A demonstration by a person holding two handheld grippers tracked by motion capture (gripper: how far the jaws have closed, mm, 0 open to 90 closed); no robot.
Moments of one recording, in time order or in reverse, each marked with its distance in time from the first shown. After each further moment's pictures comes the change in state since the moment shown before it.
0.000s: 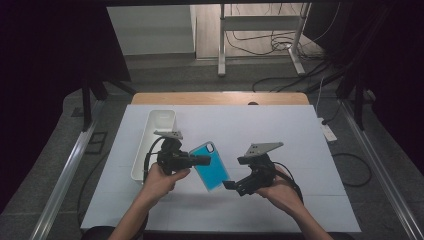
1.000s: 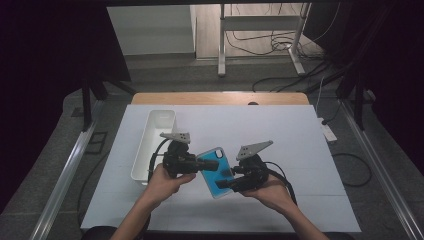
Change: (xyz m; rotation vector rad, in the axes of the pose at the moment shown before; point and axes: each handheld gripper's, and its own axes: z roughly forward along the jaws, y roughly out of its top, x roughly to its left) left arm -0.022 0.007 0.010 0.036 -0.085 0.106; right arm 0.008 0.007 0.012 0.057 0.155 -0.032
